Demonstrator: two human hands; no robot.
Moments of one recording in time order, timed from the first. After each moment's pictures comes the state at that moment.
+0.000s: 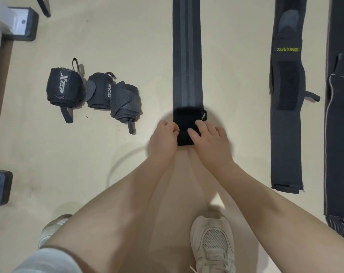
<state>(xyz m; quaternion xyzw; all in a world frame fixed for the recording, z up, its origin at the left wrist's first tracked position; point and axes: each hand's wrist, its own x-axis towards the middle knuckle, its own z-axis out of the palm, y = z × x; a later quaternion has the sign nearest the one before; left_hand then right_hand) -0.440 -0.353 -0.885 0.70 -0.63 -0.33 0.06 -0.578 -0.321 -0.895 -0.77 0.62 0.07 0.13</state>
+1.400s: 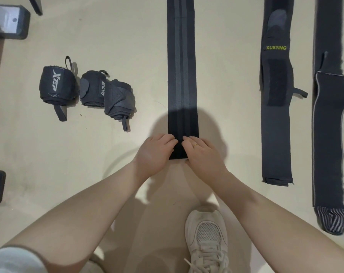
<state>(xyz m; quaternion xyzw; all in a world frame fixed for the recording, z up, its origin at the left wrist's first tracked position) -0.403 -0.328 -0.895 0.42 -0.87 -0.25 -0.07 -0.575 -0.286 -0.892 -0.79 0.58 0.00 0.22</state>
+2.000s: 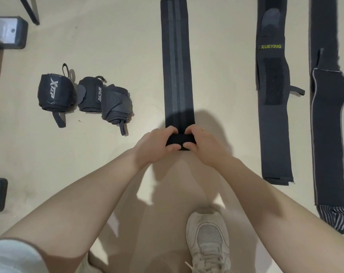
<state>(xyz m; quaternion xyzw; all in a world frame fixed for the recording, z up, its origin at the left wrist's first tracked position) -0.423 -0.360 -0.874 0.50 -0.76 -0.40 -0.08 -0.593 -0.322 -0.882 -0.62 0.64 -0.07 0.44</state>
